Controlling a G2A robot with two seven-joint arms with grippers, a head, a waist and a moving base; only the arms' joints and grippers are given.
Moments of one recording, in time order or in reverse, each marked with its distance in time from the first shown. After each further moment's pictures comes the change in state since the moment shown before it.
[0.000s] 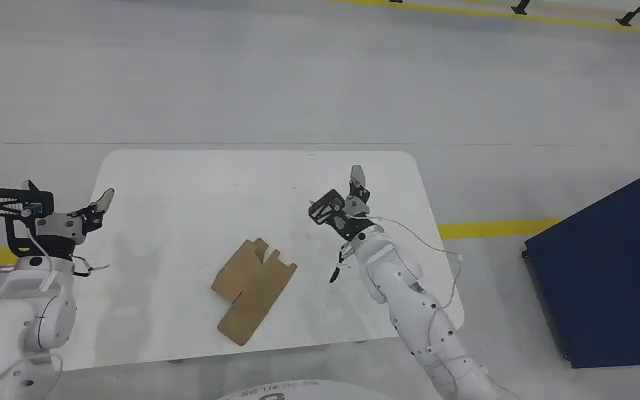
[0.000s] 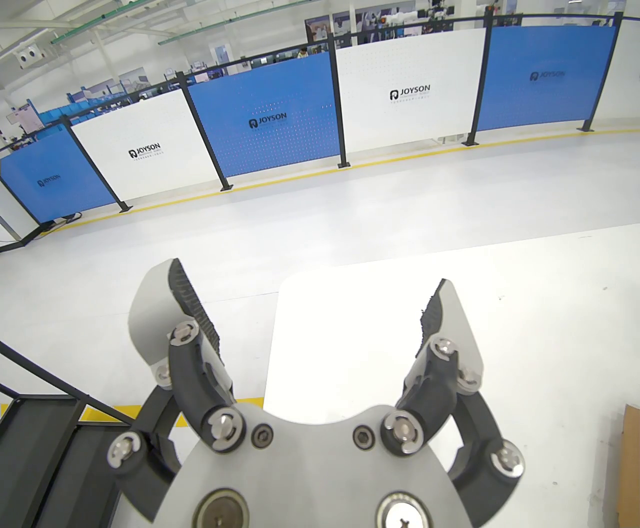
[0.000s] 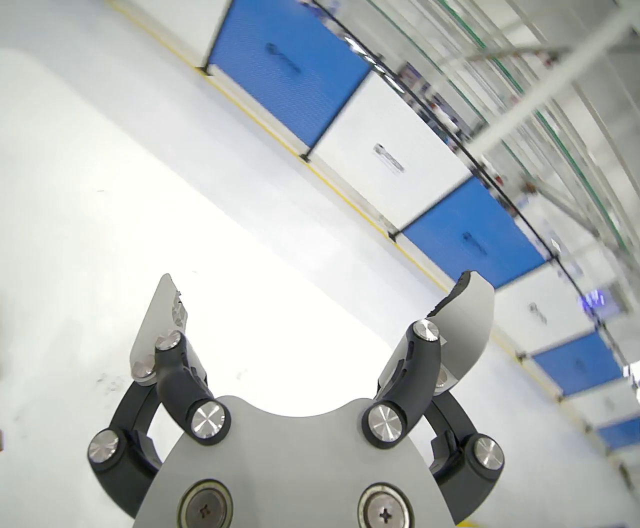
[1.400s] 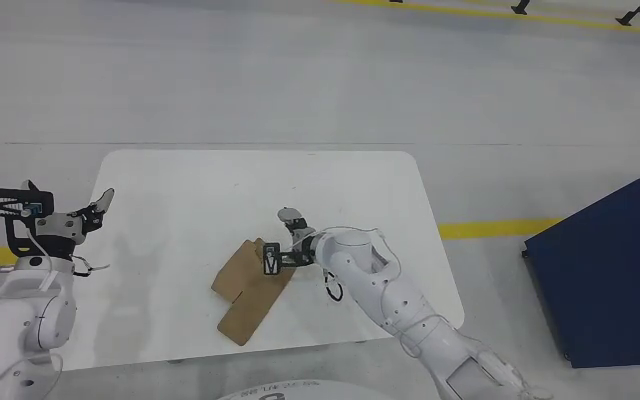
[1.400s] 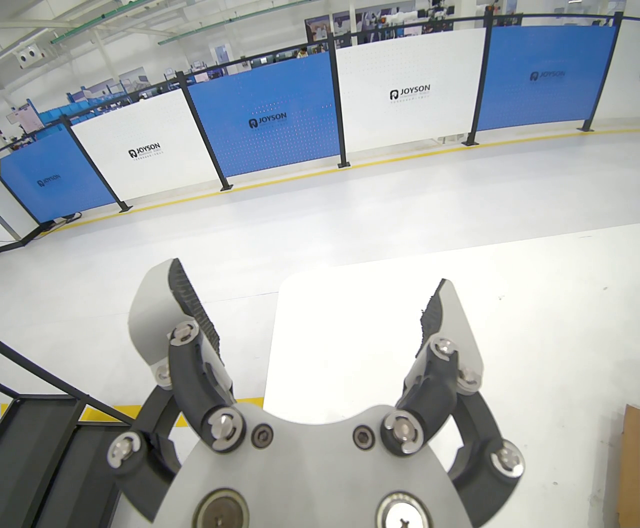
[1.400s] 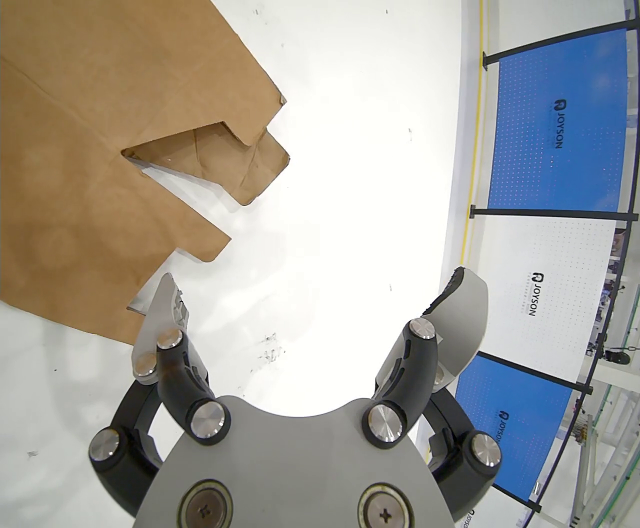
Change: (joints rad) left arm 0.000 0.000 0.000 0.000 0.000 0.000 0.000; right arm 0.249 -0.012 -0.277 0.259 -0.237 -0.542 0.029
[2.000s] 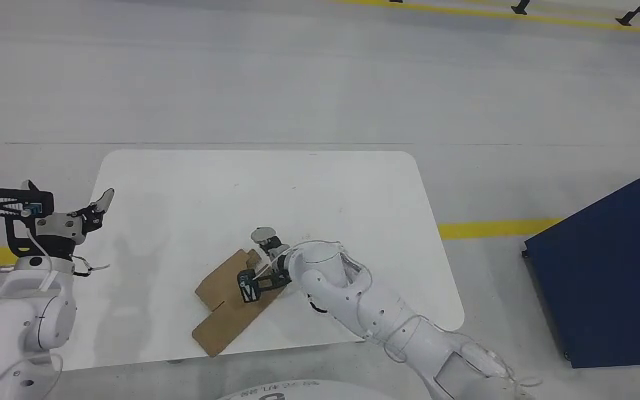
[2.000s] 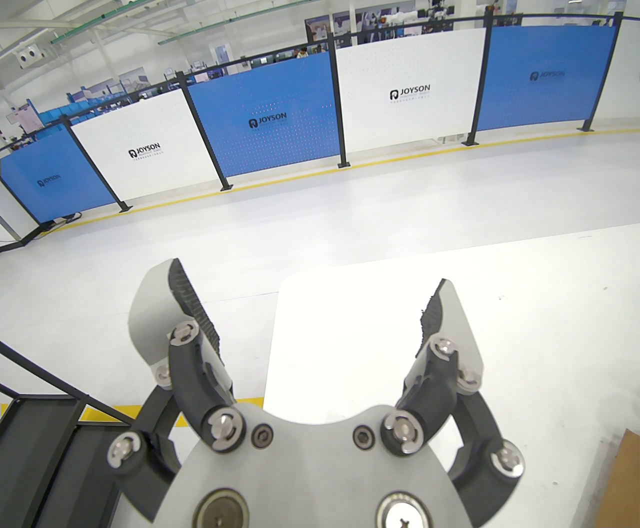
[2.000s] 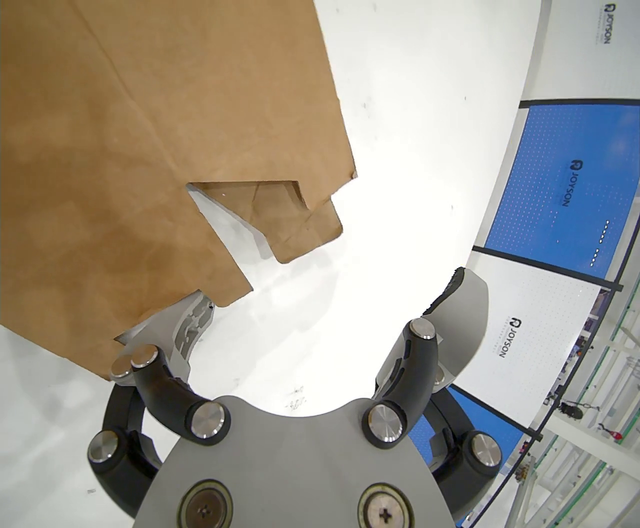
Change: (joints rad) left arm 0.000 0.000 0.000 0.000 0.000 0.000 0.000; right arm 0.058 -0.041 -0.208 0.006 -0.093 -0.047 0.078
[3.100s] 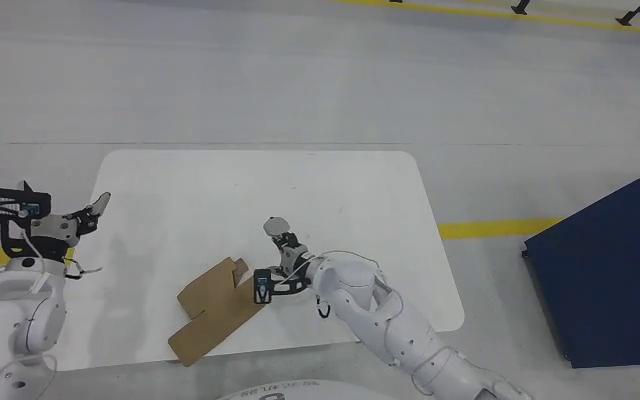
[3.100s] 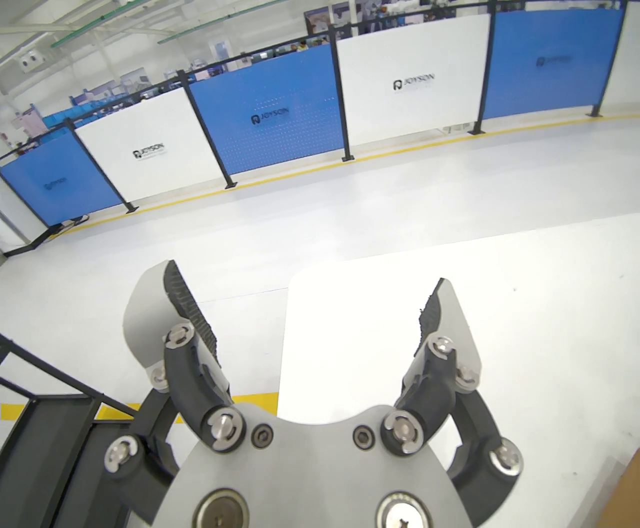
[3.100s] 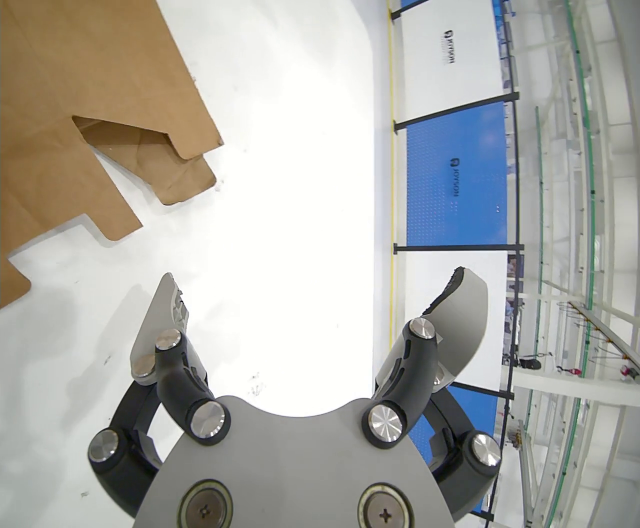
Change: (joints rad) left arm 0.025 0.013 -0.054 -0.004 0.058 -0.134 -0.020; right arm -0.282 0.101 0.226 -0.233 -0.095 0.332 -0.261
